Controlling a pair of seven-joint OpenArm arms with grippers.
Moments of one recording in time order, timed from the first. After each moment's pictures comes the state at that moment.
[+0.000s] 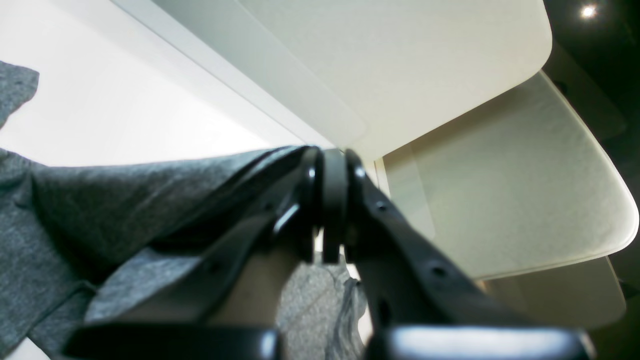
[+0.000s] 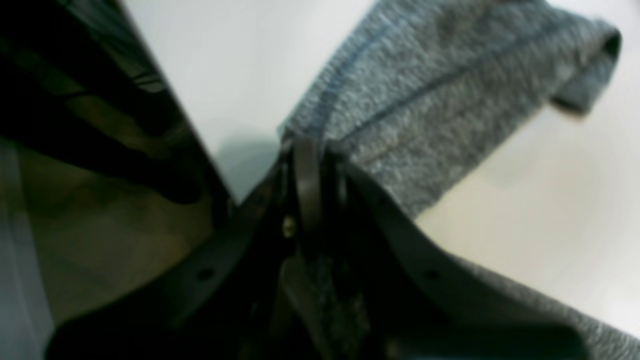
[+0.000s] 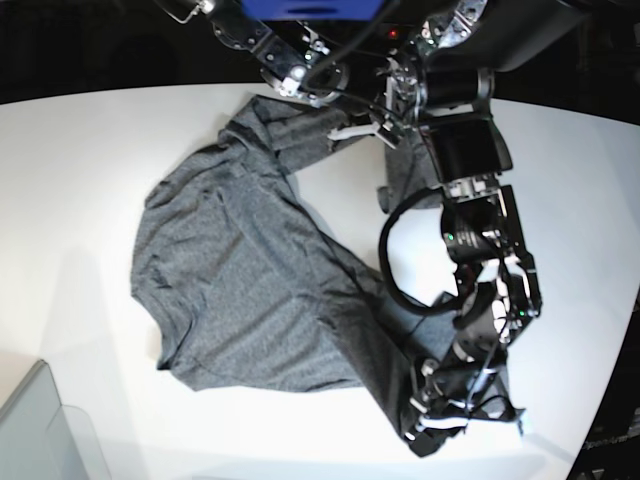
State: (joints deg) left arm -25.1 8.1 -13.7 88.1 -36.9 1.1 37.7; right arm -8.4 4.1 -46.8 83.8 4.6 10.9 -19.4
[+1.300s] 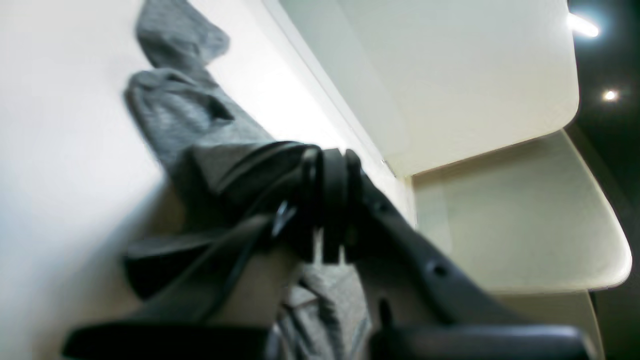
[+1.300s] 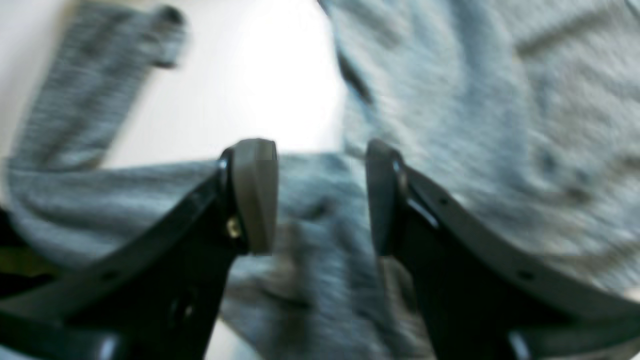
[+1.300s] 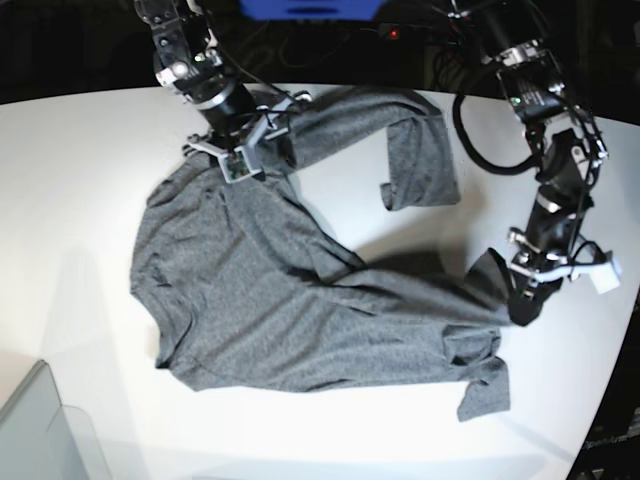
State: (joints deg) left arm 2.3 -0.6 -27.8 104.6 -57.3 0.6 38.0; right arm -23.8 6.8 -13.4 99.8 4.6 10.5 -19.3
